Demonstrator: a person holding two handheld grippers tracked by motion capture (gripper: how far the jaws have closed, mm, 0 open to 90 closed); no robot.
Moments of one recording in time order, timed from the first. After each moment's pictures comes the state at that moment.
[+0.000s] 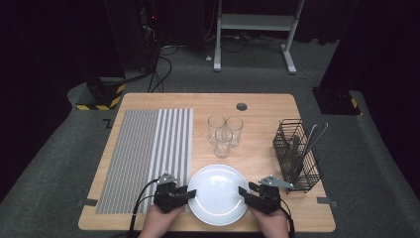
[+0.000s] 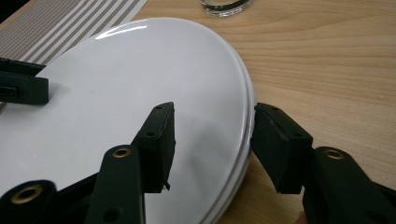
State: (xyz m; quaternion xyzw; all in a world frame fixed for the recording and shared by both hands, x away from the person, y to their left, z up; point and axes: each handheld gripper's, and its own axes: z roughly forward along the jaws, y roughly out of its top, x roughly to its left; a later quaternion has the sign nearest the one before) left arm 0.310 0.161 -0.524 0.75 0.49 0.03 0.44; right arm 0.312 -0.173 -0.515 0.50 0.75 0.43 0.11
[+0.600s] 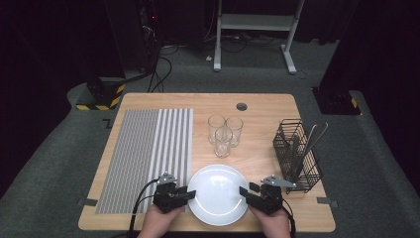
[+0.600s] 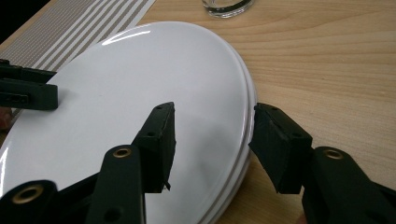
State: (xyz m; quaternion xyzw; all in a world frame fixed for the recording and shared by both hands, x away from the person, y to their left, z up) left arm 0.308 0.160 -0.522 0.75 0.49 0.04 0.43; right arm 0.312 -0.177 -0.511 0.50 0.74 0.44 0.09
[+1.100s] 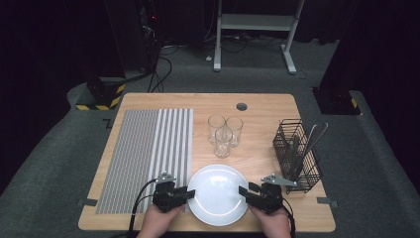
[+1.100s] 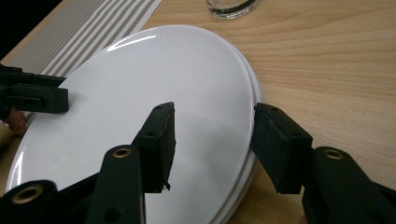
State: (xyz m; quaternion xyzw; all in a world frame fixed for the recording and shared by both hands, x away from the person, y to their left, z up) left arm 0.310 0.162 -0.522 0.75 0.50 0.02 0.44; right arm 0.312 -0.176 -0.507 0.51 0.74 0.44 0.08
